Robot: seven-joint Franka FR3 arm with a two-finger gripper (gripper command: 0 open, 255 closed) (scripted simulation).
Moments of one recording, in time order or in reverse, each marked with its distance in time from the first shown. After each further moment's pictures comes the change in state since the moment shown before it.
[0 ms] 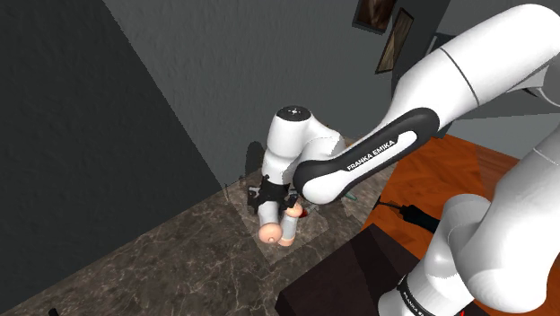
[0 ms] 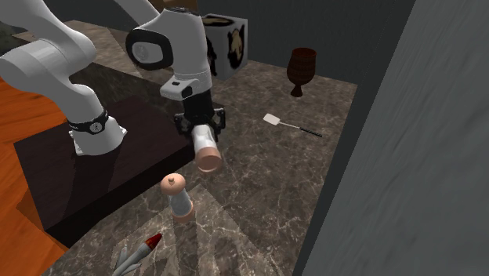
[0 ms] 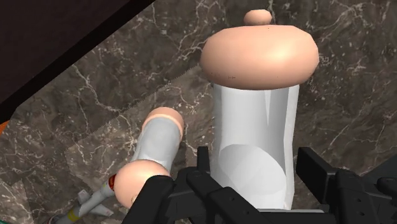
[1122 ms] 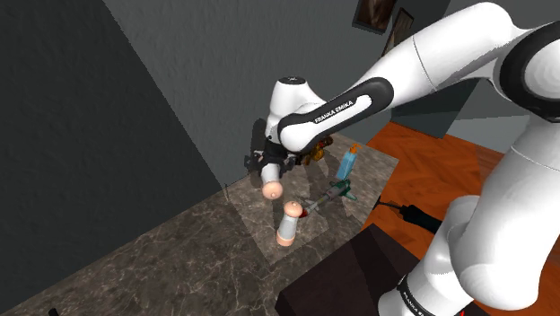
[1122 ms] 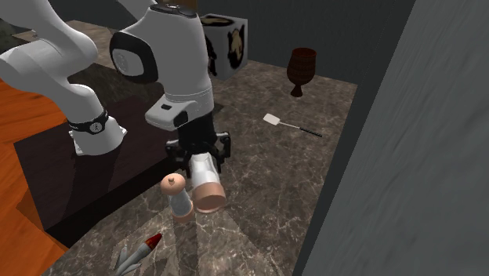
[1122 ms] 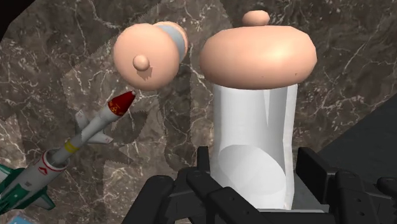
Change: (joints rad) arm -0.108 0.140 -0.140 0.263 0.068 -0.088 -0.312
